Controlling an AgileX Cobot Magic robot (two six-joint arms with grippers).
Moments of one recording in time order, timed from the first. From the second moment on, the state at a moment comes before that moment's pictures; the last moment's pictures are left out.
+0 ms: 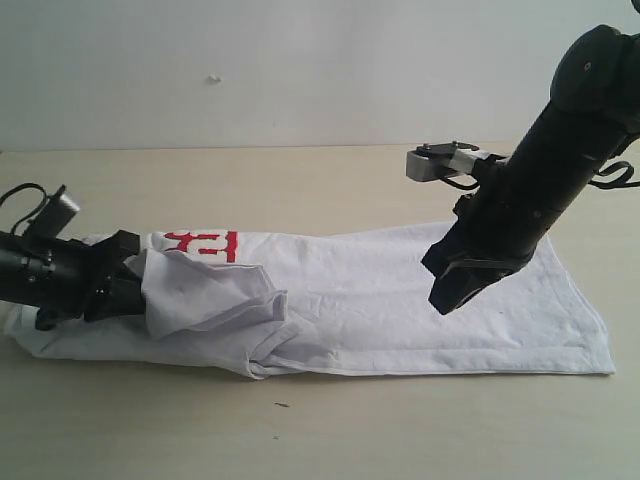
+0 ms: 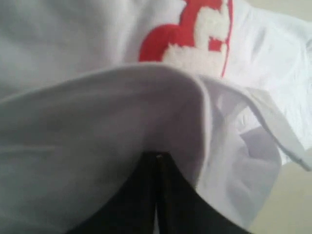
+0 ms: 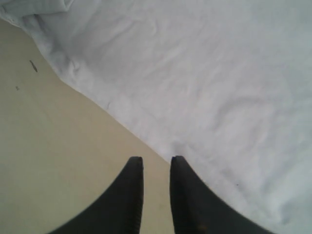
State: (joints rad) left arm -0.01 1.96 -0.87 -1.39 0.78 1.09; right arm 0.11 1.85 -1.19 0.46 1.01 -0.64
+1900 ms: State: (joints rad) left arm -0.19 2.01 -1.02 -1.37 0.42 1.09; right arm 0.11 1.85 -1.19 0.47 0.97 -0.64
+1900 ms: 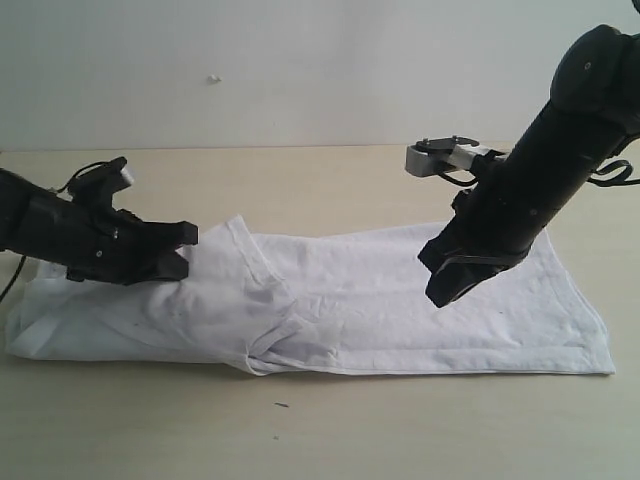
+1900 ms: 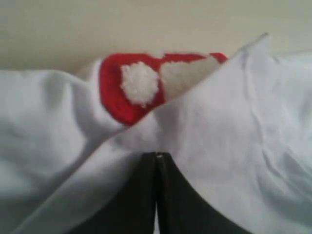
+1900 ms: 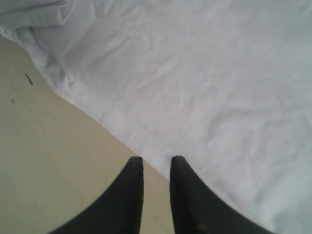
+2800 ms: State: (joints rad) left arm 0.21 1.86 -1.02 -0.80 0.56 0.95; right arm 0.11 1.85 -1.19 0.49 0.97 -0.66
